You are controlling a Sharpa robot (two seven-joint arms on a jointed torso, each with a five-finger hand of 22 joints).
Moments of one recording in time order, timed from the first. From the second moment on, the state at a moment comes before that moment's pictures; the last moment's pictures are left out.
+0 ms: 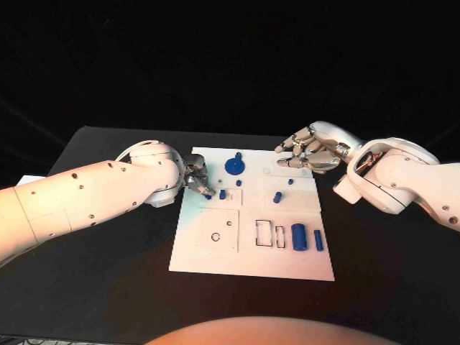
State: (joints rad) left arm 1.20 -0.66 -0.01 1.37 -1.29 0.12 -0.50; left_hand 1.25 -0.17 0.54 0.10 0.10 0.93 0.03 0.72 0.58 1.33 -0.05 1.14 0.97 1.47 -0.10 1.57 1.31 0.05 1.46 0.01 1.43 1.31; right arm 1.23 -0.93 -0.01 1.61 -1.00 -0.27 0.03; right_hand 1.27 -0.10 0.26 0.06 0.27 0.98 0.14 0.12 0.07 1.11 0.06 0.78 0.78 1.46 -0.02 1.37 1.25 0.12 1.27 0.08 1.22 0.87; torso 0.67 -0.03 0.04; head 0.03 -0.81
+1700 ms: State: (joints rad) left arm 1.13 -0.72 -0.02 1.46 -1.41 -0.15 -0.48; left_hand 1.25 -0.17 0.54 0.10 0.10 0.93 0.04 0.72 0.58 1.34 -0.05 1.14 0.97 1.47 -0.10 1.57 1.31 0.05 1.46 0.01 1.45 1.31; right arm 1.22 -0.93 -0.01 1.61 -0.99 -0.27 0.04; right_hand 1.27 -0.10 0.25 0.07 0.27 0.98 0.14 0.12 0.07 1.11 0.05 0.78 0.78 1.46 -0.02 1.37 1.24 0.12 1.27 0.08 1.22 0.87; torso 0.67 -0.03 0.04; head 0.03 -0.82
